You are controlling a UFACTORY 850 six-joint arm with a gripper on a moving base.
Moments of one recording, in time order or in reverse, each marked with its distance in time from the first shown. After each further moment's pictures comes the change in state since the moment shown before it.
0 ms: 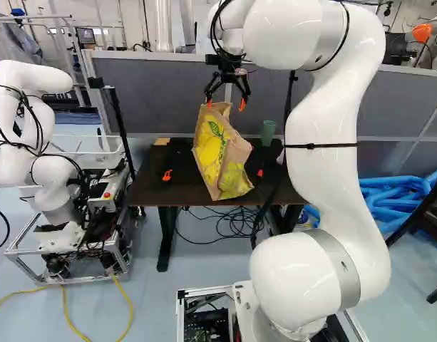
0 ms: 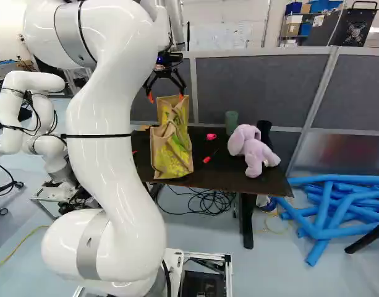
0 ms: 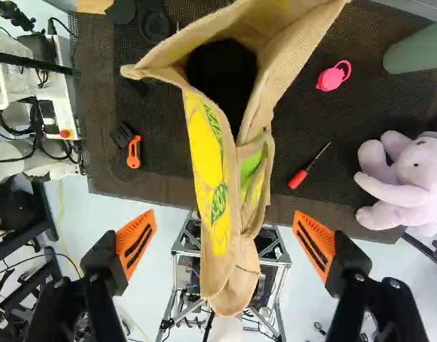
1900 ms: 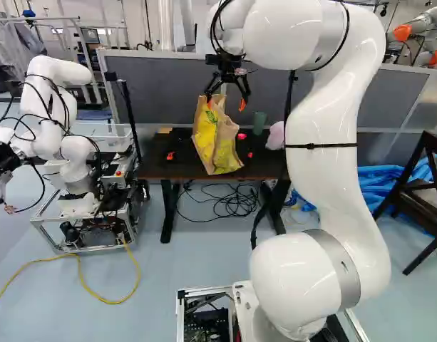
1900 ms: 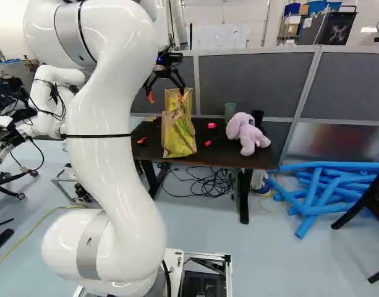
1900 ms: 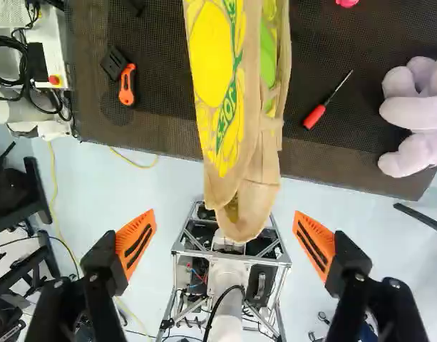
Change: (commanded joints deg) arm 0.0 0.0 0.0 0.0 0.0 0.0
